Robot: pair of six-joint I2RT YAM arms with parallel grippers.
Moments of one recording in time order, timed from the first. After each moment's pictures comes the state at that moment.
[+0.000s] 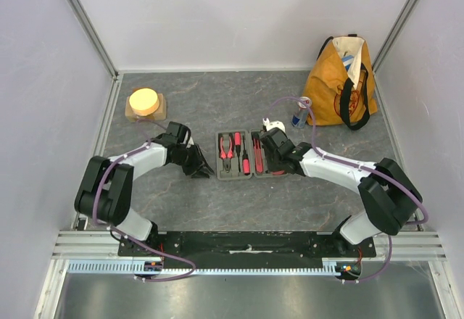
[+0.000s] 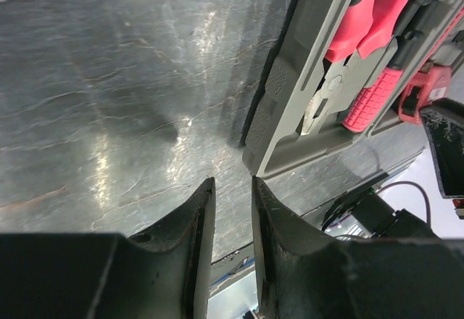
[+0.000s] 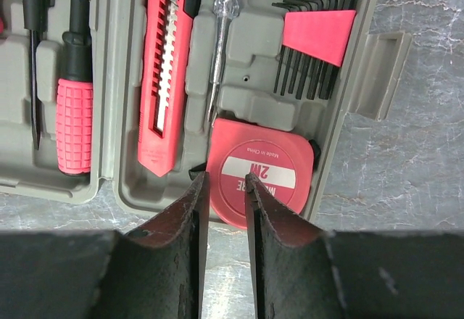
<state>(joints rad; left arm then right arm) -0.29 1.52 0.76 -0.39 0.48 -0.75 0.73 1.52 0.88 -0.36 0.27 0.41</state>
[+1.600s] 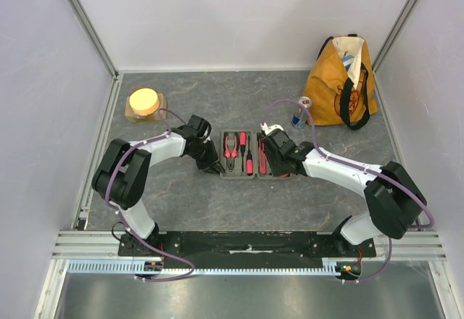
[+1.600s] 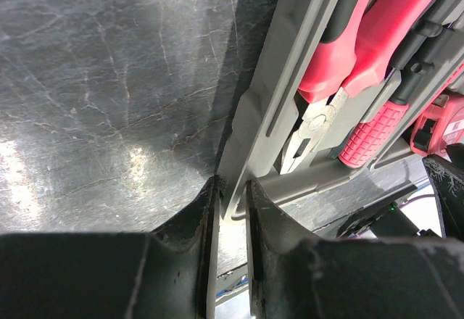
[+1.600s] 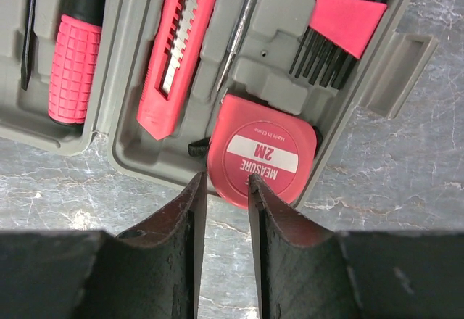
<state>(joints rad) -0.45 1.73 0.95 -0.44 0.38 -0.78 0.74 1.48 0.89 -0.49 0.22 0.32</state>
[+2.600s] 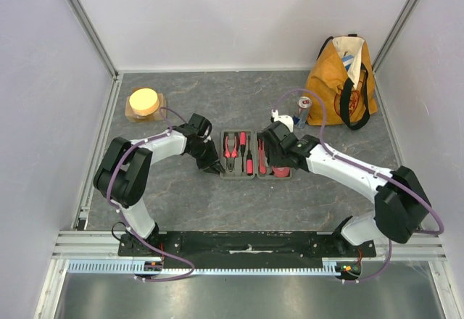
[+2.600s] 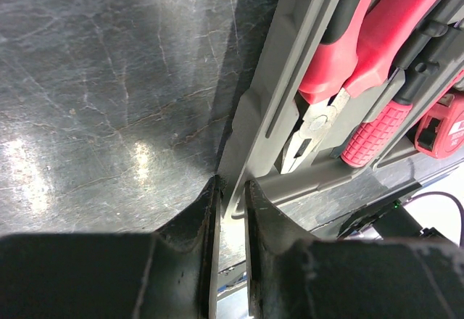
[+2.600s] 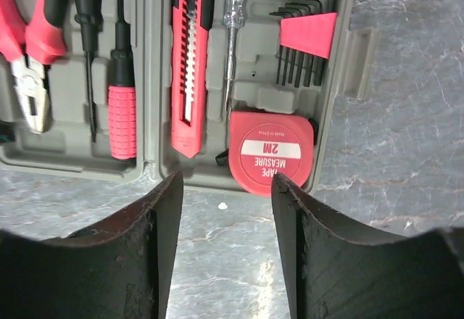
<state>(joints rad) -0.45 1.75 0.99 -0.49 0.38 -0.76 0.74 1.47 0.99 -0.56 0.31 0.54</state>
